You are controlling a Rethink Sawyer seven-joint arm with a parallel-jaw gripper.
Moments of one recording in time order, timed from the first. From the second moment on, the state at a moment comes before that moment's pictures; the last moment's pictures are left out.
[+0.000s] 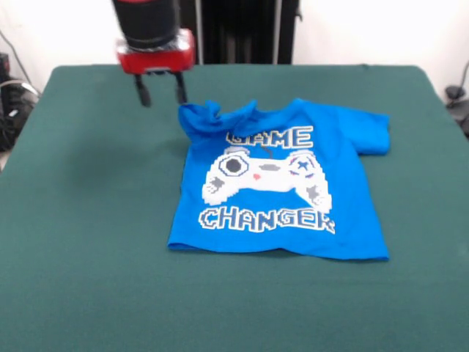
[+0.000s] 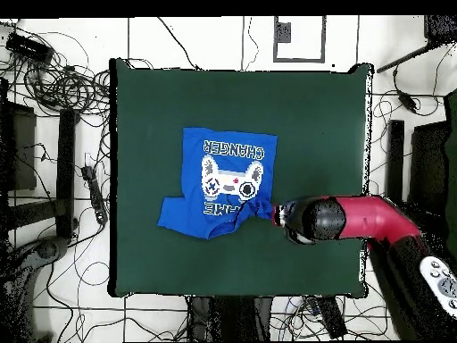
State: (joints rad) arm -0.84 -0.63 0.54 1.77 -0.65 0.80 1.77
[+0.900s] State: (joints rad) arm -0.84 -0.63 0.56 1.68 -0.68 0.88 1.55
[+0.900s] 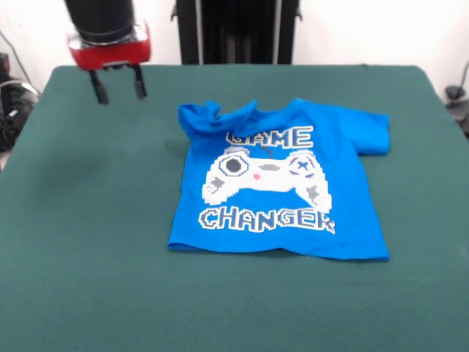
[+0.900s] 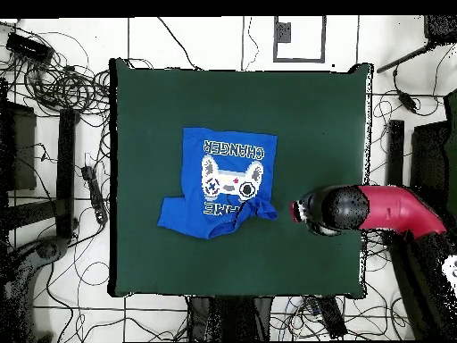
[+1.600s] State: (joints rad) arm -0.59 -0.62 0.51 1.68 -0.63 0.66 1.56
